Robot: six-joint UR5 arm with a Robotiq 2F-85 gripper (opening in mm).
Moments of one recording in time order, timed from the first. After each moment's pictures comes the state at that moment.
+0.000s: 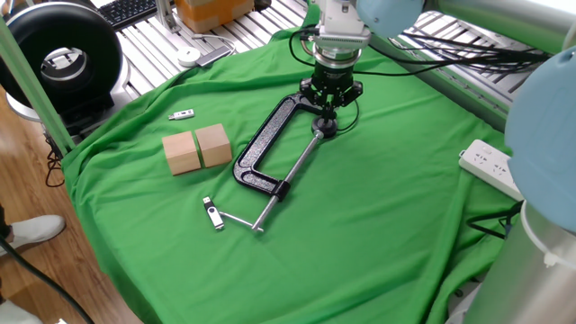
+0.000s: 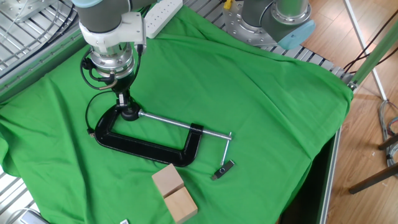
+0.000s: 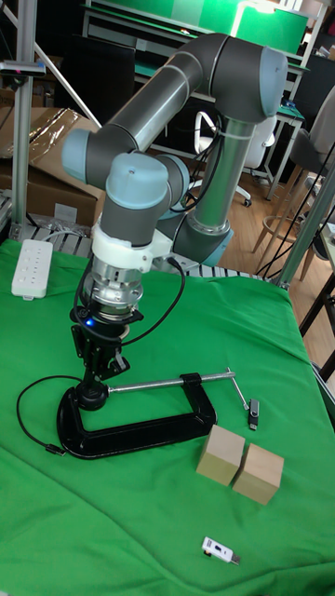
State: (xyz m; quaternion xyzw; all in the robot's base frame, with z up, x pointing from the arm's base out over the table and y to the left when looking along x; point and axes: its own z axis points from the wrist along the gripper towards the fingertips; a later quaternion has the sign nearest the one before) arm 0.556 -0.090 0.040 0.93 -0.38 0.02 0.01
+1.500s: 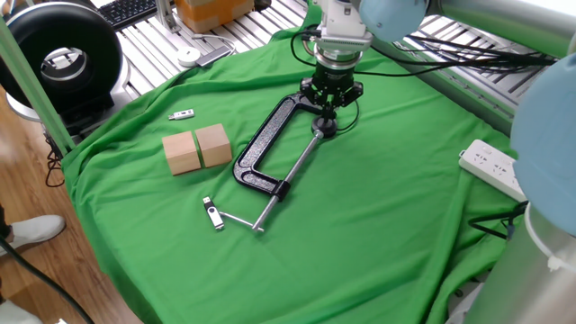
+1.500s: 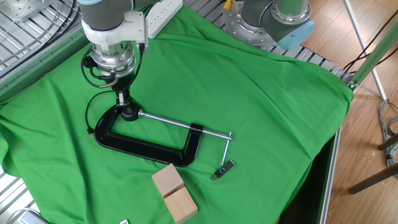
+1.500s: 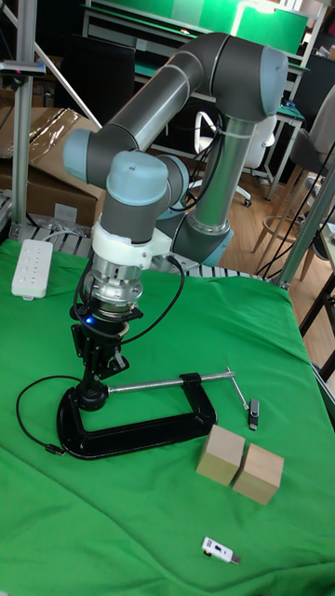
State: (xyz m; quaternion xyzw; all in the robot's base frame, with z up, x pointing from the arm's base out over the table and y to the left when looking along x) arm 0.555 -0.091 0.039 0.92 -0.38 0.03 0.00
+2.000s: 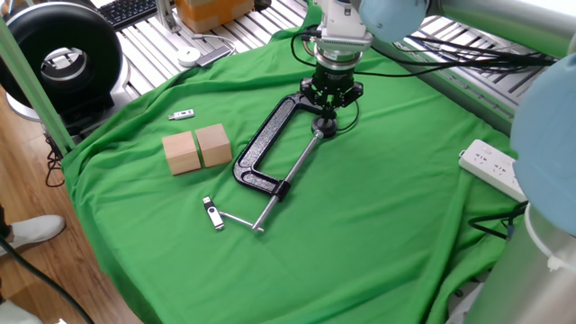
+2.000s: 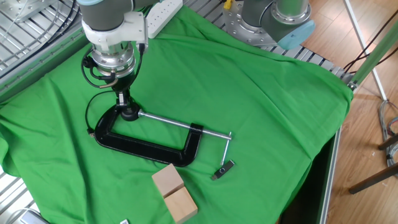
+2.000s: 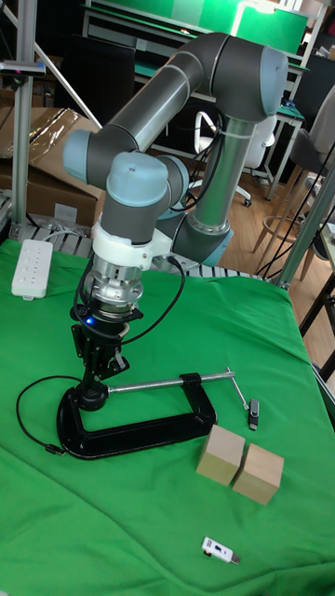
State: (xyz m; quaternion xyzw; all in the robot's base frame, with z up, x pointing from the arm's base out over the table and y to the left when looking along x) arm 0.555 -0.089 0.039 0.92 -0.38 0.03 0.00
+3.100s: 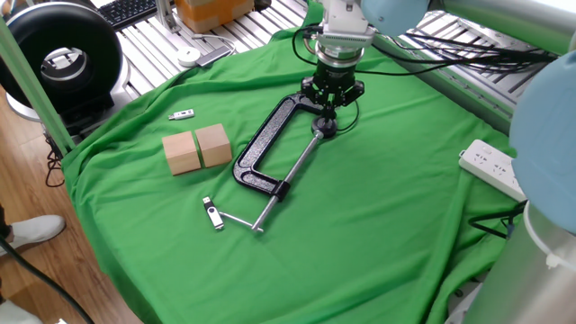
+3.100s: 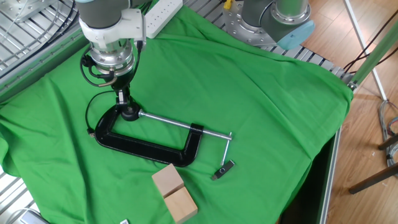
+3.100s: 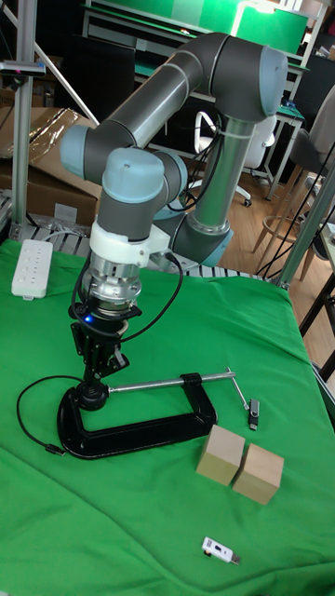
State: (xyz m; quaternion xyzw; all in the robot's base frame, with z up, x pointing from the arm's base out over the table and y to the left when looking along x) arm 0.553 -0.092 0.043 0.92 -0.38 0.02 0.00
